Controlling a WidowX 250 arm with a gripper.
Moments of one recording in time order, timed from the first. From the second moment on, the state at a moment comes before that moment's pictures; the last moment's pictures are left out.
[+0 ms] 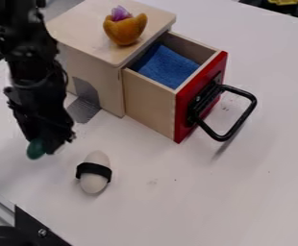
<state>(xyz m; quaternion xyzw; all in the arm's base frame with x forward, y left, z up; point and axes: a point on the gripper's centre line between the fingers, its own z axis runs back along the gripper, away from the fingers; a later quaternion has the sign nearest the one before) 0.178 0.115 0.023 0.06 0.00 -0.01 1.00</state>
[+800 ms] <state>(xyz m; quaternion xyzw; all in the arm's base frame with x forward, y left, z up) 0.168 0.110 0.077 0.05 -0.03 -0.03 1.00</state>
